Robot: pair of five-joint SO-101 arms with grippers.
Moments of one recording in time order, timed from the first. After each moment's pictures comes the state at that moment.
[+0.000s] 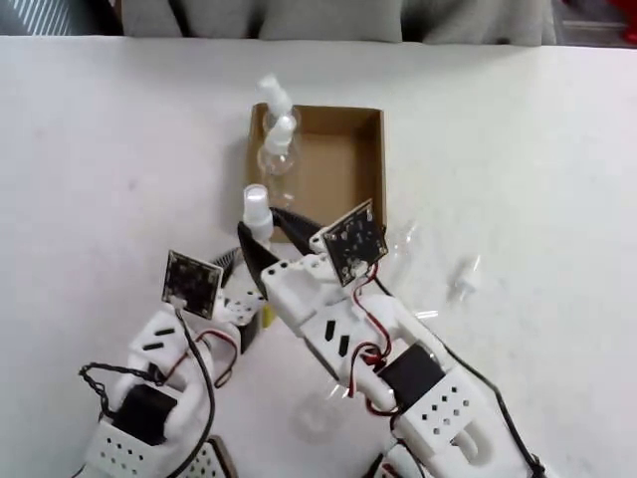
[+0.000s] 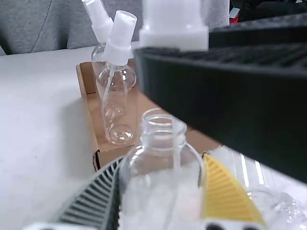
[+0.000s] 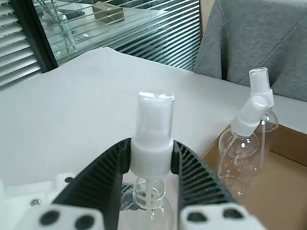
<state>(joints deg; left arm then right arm) 18.1 -103.3 92.6 42.4 6.4 -43.3 -63.7 65.6 18.1 -5.5</state>
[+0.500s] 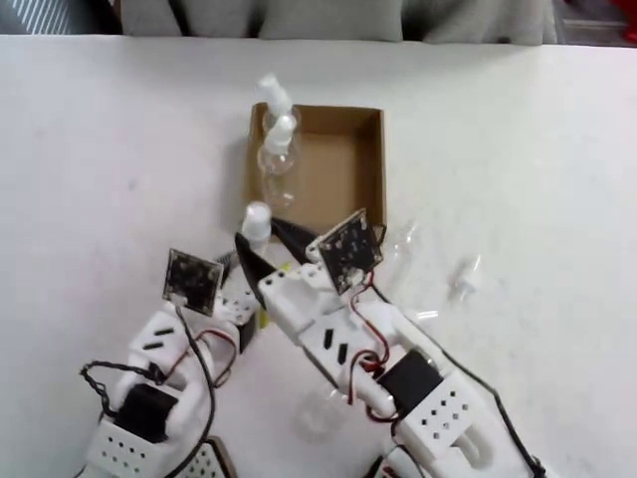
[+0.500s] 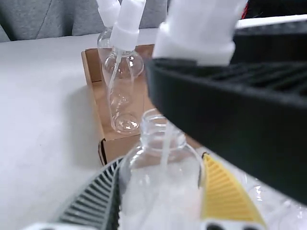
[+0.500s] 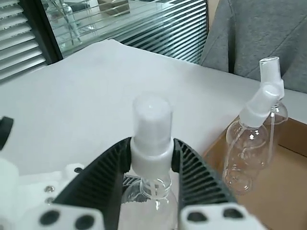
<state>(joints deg) 16.7 -103.3 94.1 42.5 6.4 -45.8 -64.8 68.8 17.5 -5.5</state>
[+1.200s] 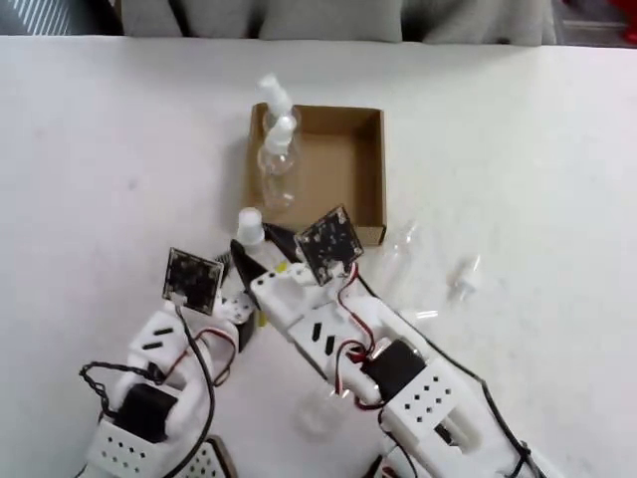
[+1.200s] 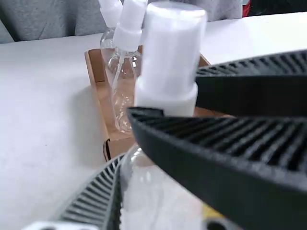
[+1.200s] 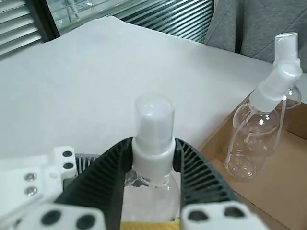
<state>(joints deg) 16.4 -103.3 94.1 42.4 6.4 -46.0 -57.3 68.3 14.2 -3.2</state>
